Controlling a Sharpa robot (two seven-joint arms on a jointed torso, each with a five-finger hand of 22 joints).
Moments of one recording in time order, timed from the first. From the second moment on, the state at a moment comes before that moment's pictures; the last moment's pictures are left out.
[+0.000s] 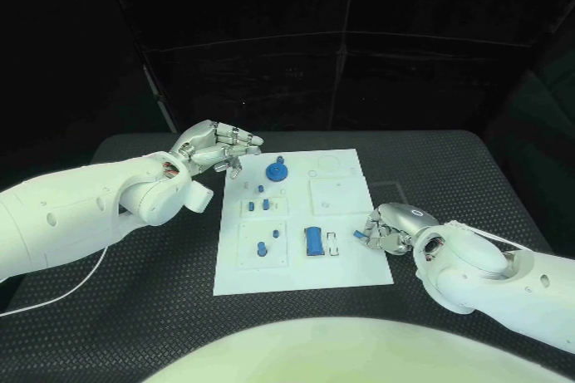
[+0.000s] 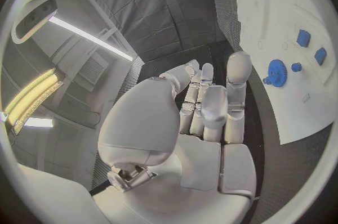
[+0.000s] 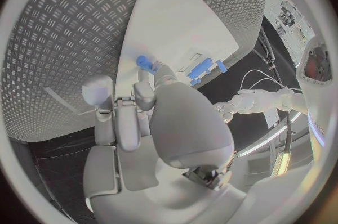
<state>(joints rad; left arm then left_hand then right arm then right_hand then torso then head) 1.19 -0.84 -0.15 1.42 -0.26 -0.15 0.37 1.33 -0.05 0.42 -0.06 0.11 1.00 0.18 0.16 0.08 1.06 0.10 0.36 0.12 1.40 0.01 1.30 0.87 0.15 1.25 0.11 0.89 0.84 0.74 -1.03 0.09 1.83 -1.67 -0.34 -0.57 1.53 0.03 -0.02 0.20 0.41 0.98 0.08 0.41 0.24 1.35 0.00 1.13 1.14 1.47 -0.07 1.49 1.31 0.13 1.25 0.04 1.23 0.90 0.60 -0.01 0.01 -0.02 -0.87</state>
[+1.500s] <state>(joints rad) 1.19 -0.83 -0.15 1.42 -0.26 -0.14 0.37 1.33 -0.05 0.42 -0.06 0.11 1.00 0.18 0.16 0.08 1.06 0.10 0.36 0.12 1.40 0.01 1.30 0.87 0.15 1.25 0.11 0.89 0.83 0.74 -0.93 0.09 1.83 -1.45 -0.47 -0.59 1.40 -0.06 0.05 0.27 0.44 1.02 0.06 0.39 0.27 1.40 -0.02 1.19 1.21 1.46 -0.08 1.50 1.31 0.13 1.28 0.04 1.26 0.95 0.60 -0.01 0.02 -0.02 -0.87</state>
